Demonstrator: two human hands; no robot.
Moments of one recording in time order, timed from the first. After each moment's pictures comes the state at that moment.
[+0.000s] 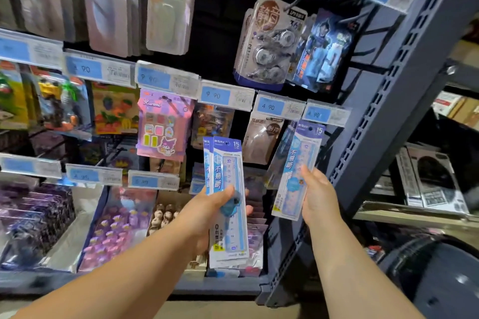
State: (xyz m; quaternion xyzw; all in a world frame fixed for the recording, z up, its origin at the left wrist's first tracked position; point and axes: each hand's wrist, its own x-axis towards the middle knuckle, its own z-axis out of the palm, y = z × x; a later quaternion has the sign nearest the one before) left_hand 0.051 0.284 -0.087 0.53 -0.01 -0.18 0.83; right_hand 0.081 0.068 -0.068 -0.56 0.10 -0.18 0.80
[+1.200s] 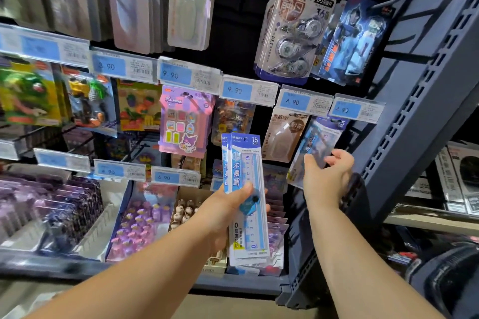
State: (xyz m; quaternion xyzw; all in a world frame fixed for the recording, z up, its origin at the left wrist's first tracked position) left_hand 0.064 0.288 -0.098 0.54 -0.02 -0.20 0.82; right_hand 0.099 0.104 -0.057 -0.74 0.20 -0.40 0.50
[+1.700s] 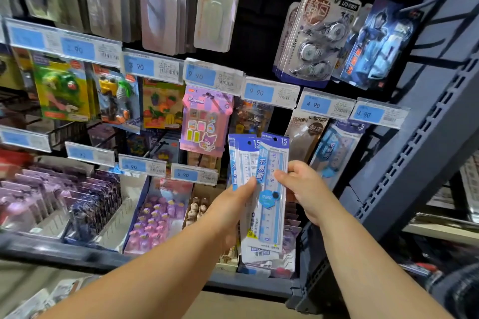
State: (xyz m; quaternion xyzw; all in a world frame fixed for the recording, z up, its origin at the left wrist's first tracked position) left_hand 0.059 0.302 -0.096 0.48 -0.03 -0.20 0.85; right_hand 0.088 0.147 -0.058 -0.80 -0.05 -0.01 0.60
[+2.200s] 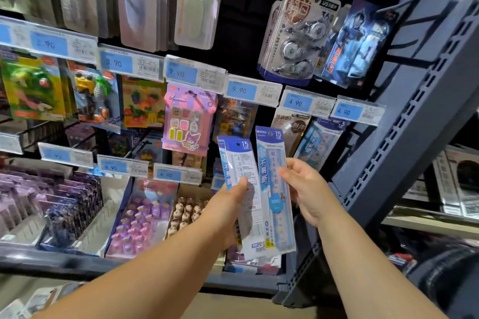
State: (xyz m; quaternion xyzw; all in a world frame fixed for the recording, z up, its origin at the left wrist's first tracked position) left_hand 0.059 0.288 -0.097 0.48 0.00 -0.21 0.85; right_hand 0.076 0.122 -0.058 -0.75 -0.05 -0.03 0.66
